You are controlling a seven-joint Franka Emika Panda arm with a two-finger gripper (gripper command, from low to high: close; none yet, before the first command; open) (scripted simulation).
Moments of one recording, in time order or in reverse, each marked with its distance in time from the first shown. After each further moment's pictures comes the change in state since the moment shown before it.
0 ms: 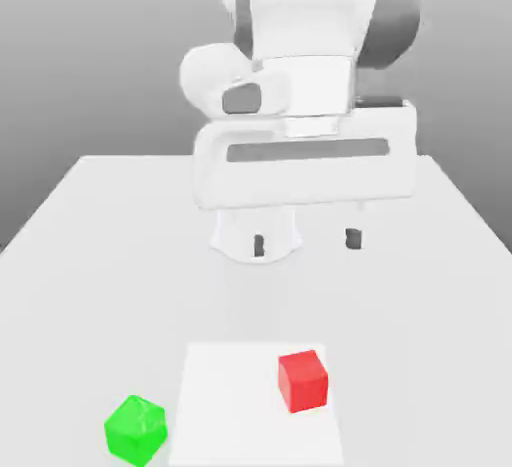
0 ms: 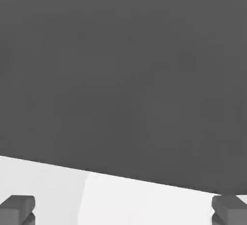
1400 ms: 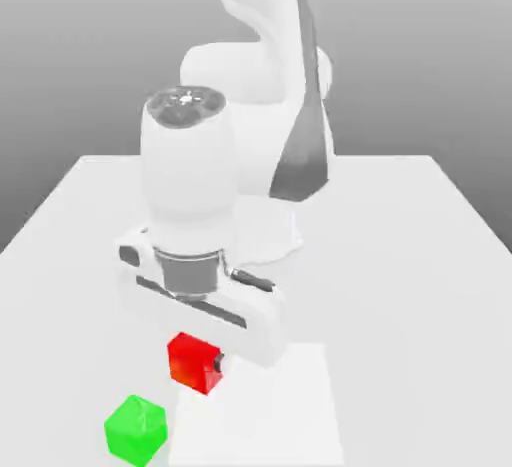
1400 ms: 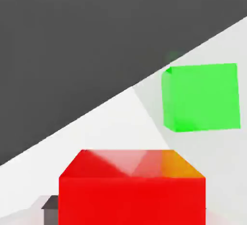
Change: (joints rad) arm -0.145 0.269 -0.158 0.096 0.014 -0.025 0.625
